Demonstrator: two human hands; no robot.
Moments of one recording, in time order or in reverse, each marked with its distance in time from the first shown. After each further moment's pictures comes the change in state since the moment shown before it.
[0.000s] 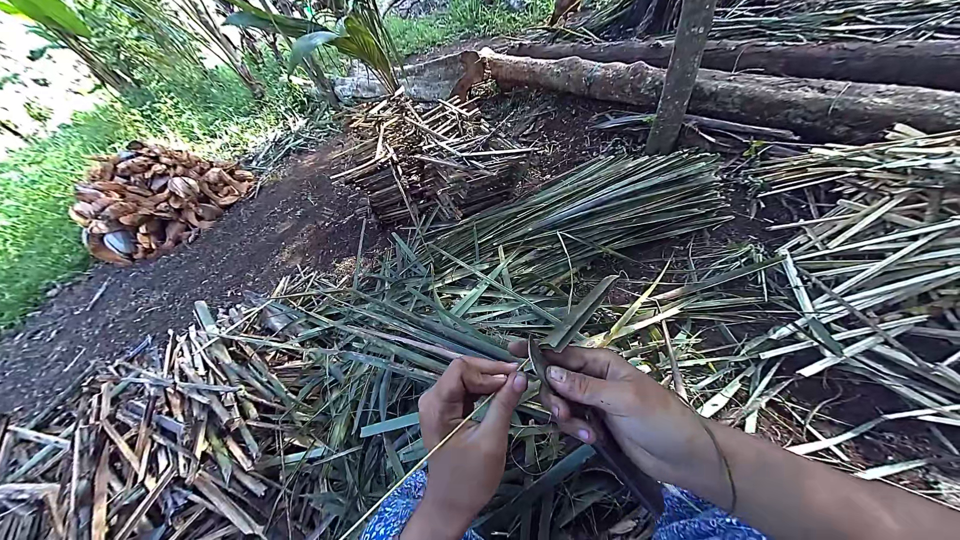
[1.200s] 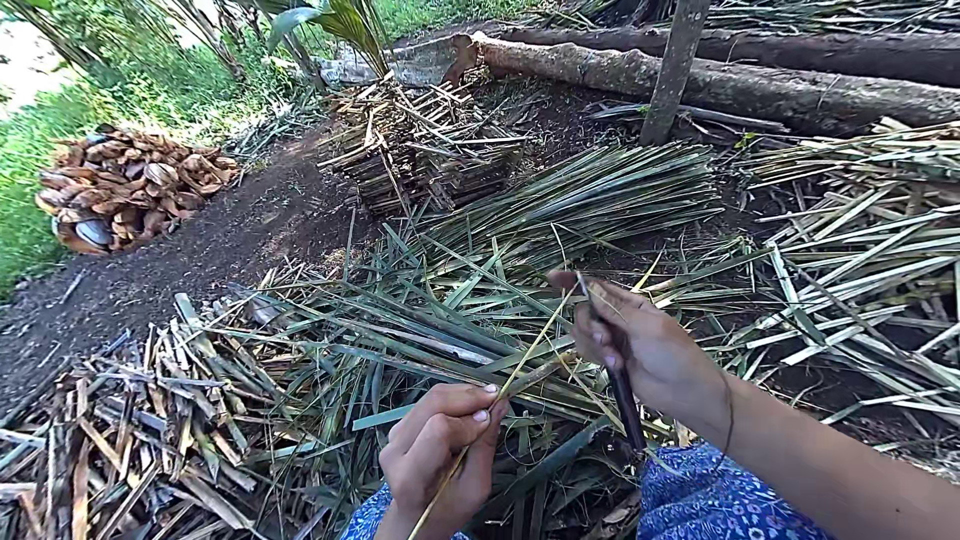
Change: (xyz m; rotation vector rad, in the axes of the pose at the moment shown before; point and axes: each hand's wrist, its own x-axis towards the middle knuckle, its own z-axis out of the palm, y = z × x) left_hand -0.010 0.000 -0.033 0.360 -0.090 0.455; right_hand 0.018 -0.012 -0.038 -0.020 0.262 -0.215
